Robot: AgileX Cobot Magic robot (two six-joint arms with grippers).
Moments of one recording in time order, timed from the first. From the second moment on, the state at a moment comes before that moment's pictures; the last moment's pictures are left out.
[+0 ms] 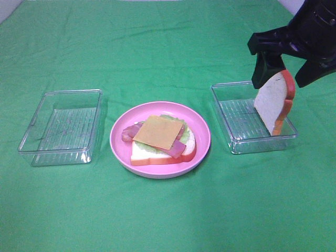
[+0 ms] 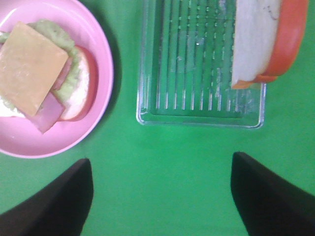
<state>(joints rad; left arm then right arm) -0.42 0.00 -0.50 -0.06 1.06 0.07 0.29 1.56 -1.24 0.09 0.96 0.15</state>
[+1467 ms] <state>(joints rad) -0.42 0.00 -0.50 -0.06 1.06 0.07 0.07 2.06 -1.66 0.14 1.07 -0.03</state>
